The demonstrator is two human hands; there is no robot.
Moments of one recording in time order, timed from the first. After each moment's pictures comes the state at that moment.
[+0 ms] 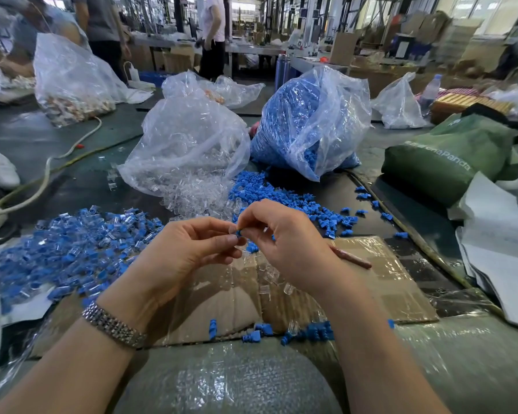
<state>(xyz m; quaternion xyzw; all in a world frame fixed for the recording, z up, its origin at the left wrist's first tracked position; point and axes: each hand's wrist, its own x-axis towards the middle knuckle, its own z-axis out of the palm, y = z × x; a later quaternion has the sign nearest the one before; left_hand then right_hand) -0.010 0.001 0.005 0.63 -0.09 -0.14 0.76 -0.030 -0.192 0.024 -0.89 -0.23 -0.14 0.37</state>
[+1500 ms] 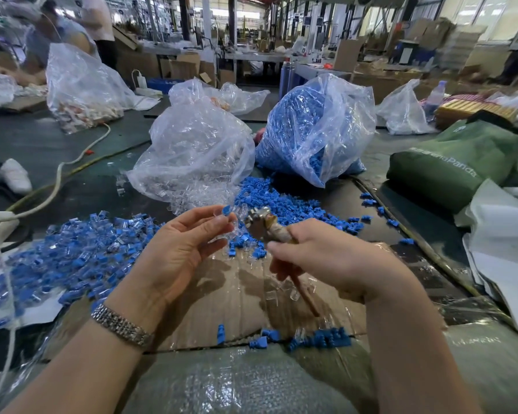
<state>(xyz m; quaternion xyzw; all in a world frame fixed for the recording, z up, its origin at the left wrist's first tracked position) -0.004 0.009 0.011 0.52 -0.04 -0.10 0.85 -0.048 -0.205 0.068 -0.91 -0.06 0.15 0.38</state>
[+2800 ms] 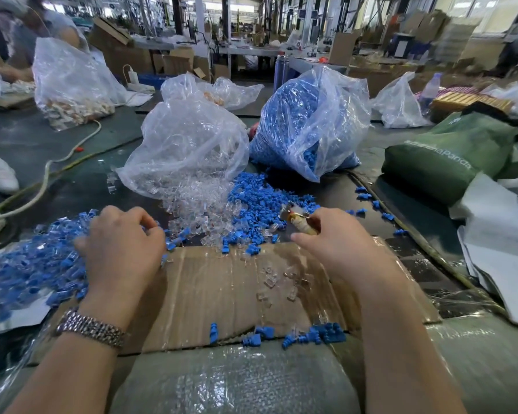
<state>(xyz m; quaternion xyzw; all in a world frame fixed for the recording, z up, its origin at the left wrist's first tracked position) 0.003 0.041 0.003 0.94 0.11 0.23 0.21 -0.027 -0.237 0.037 -0.97 0.08 -0.01 0.22</state>
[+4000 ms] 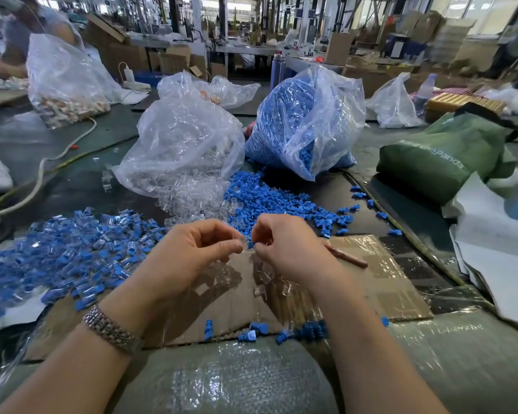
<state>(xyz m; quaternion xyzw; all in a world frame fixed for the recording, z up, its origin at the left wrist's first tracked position) -0.011 0.001 0.003 0.78 -0.18 -0.10 0.59 -0.017 -0.195 0.019 -0.96 -0.06 -0.02 0.26</state>
